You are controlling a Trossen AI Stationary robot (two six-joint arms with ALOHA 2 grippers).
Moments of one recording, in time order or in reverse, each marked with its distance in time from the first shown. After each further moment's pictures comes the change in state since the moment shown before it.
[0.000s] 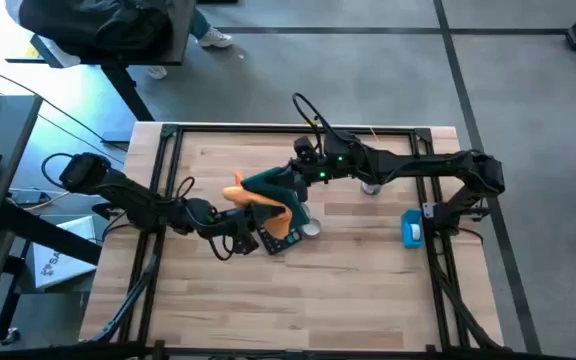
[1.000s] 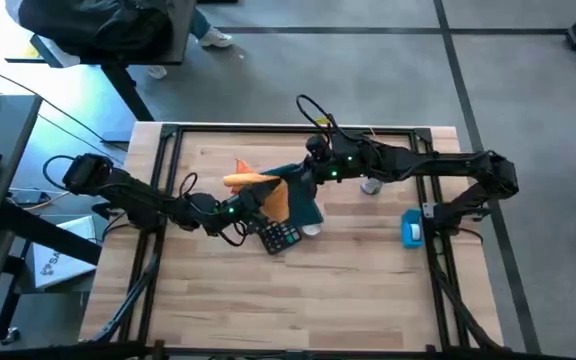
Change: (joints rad) left arm 0.069 0.011 -0.012 0.122 -0.329 -0.015; right arm 0.021 -0.127 -0.001 -0.284 0.157 -0.018
